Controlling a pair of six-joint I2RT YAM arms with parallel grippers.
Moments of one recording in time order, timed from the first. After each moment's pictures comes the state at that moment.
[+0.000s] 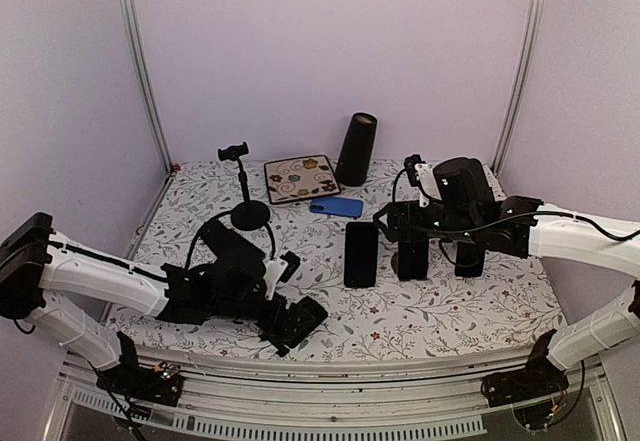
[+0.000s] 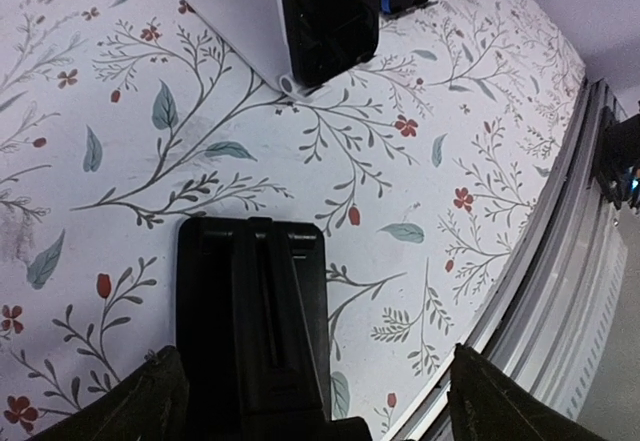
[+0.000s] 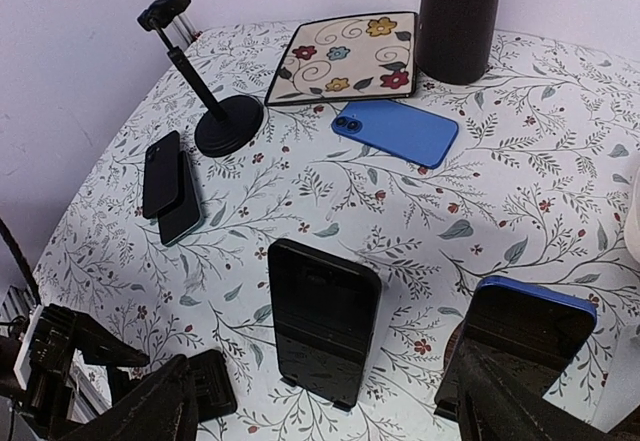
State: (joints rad) left arm -1.09 1.42 0.59 0.11 0.00 -0.48; right arm 0.83 1.31 0.96 -0.20 0.15 0.44
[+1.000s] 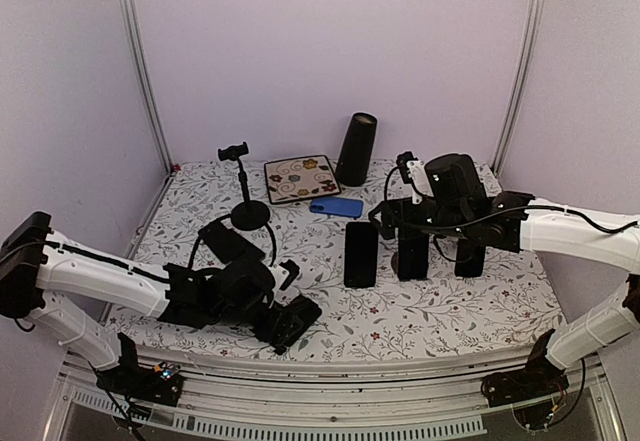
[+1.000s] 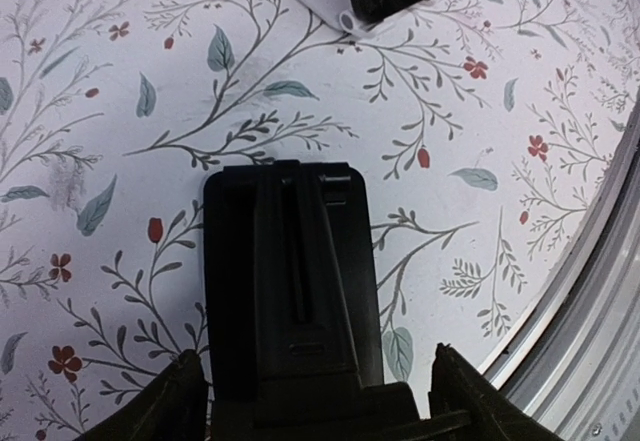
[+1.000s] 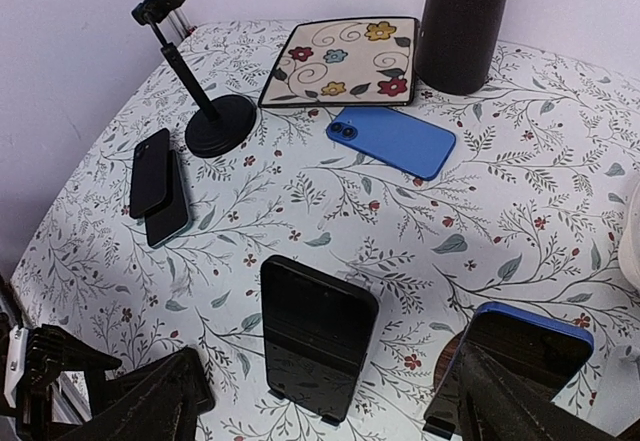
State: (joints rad) left arm -1.17 1.43 0.65 -0.11 -0.18 -0.46; right arm 0.83 1.36 1.01 -0.20 0.16 0.39
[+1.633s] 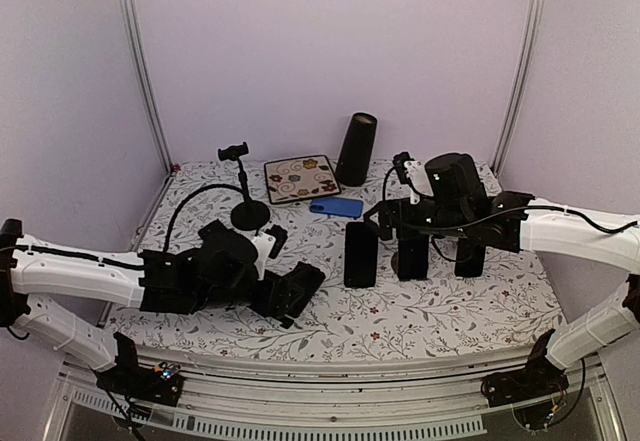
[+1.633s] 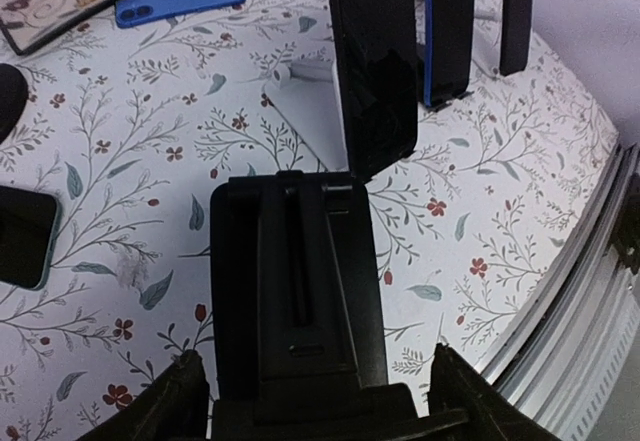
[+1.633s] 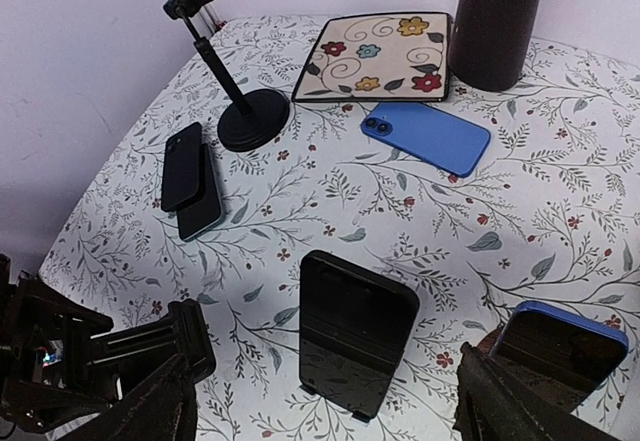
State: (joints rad) left arm -1.14 1.29 0.70 -0.12 -0.26 -0.49; right arm 0.83 1.37 1.01 -0.19 0.10 0.40
